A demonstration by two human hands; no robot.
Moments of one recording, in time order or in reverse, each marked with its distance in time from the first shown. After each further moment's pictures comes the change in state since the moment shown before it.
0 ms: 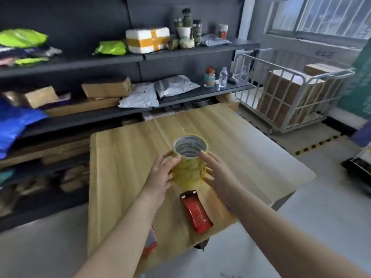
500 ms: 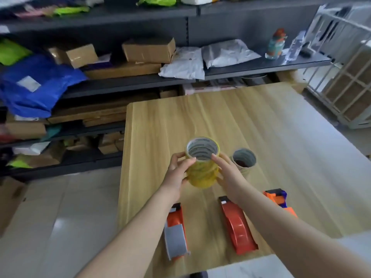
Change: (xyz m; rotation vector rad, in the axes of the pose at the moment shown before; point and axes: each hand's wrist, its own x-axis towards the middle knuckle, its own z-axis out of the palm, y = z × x) left_hand 0.102 -0.045 -0.097 -0.046 0.204 -0.121; right_hand 0.147 0.078 0.061 -0.053 -0.163 0.183
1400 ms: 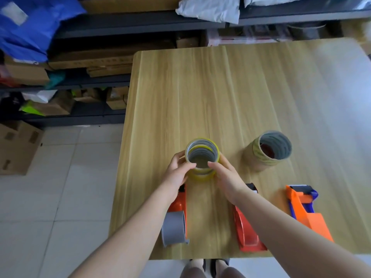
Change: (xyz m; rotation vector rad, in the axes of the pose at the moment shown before) left_hand 0.048 -0.086 -0.036 0.009 0.183 -0.237; right_hand 0.054 0.076 -0.006 -0.119 -0.185 0.128
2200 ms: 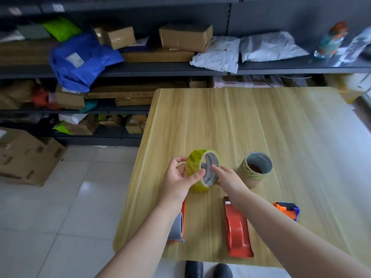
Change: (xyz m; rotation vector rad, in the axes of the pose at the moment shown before) left_hand -0.116 0.046 0.032 -0.115 0.091 0.429; right_hand -0.072 -0.076 0.016 -0.264 0.047 0.029
